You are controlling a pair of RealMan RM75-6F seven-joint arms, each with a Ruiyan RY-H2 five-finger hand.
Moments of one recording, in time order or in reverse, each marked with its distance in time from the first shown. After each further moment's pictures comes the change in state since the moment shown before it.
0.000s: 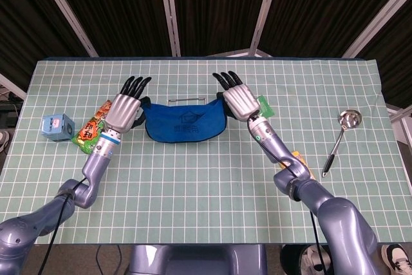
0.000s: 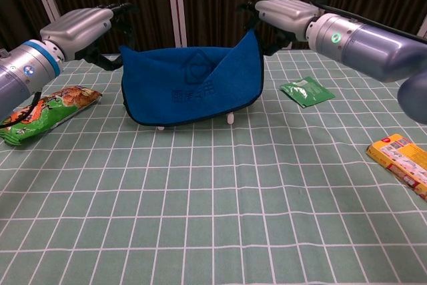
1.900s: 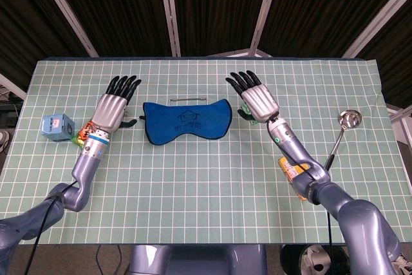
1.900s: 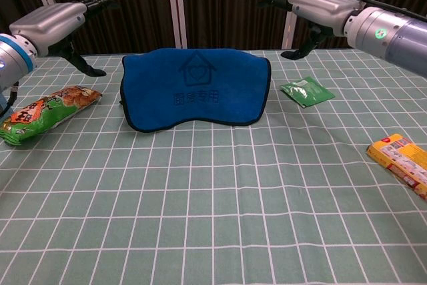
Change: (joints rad) left arm 0.062 0.109 -0.014 -0.162 -0.063 0.001 0.082; right arm -0.098 0.120 -0.039 -0.107 -0.038 0.095 0.006
